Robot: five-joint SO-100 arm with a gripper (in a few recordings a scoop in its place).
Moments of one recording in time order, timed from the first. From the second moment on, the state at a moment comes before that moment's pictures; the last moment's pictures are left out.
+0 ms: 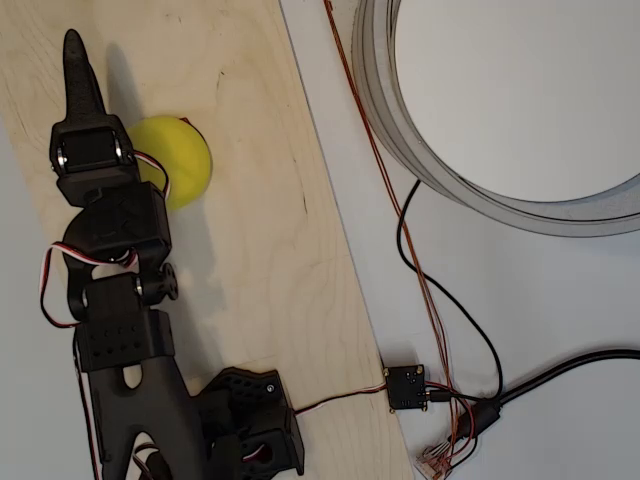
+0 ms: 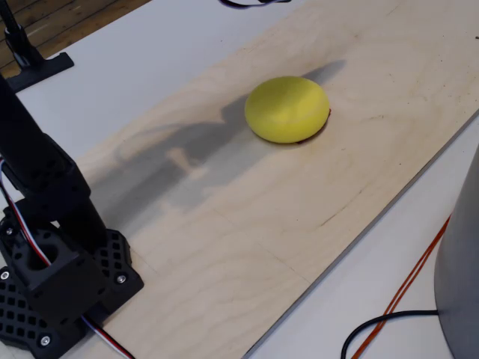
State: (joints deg) arm 92.4 92.9 113.4 5.4 12.7
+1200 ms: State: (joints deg) arm 93.4 103.8 107.7 3.0 2.3
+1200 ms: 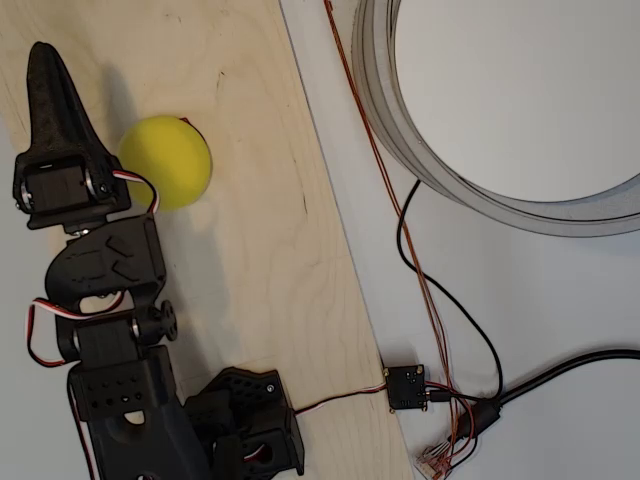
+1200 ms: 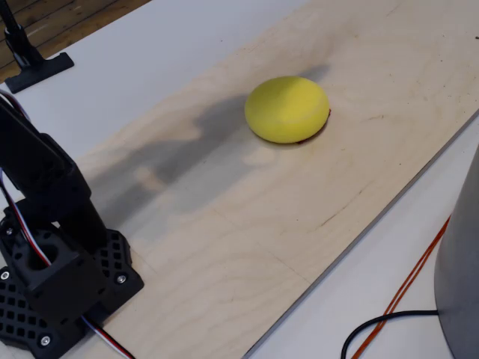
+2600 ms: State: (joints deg) arm 90.4 111.3 118.2 -5.0 -5.5
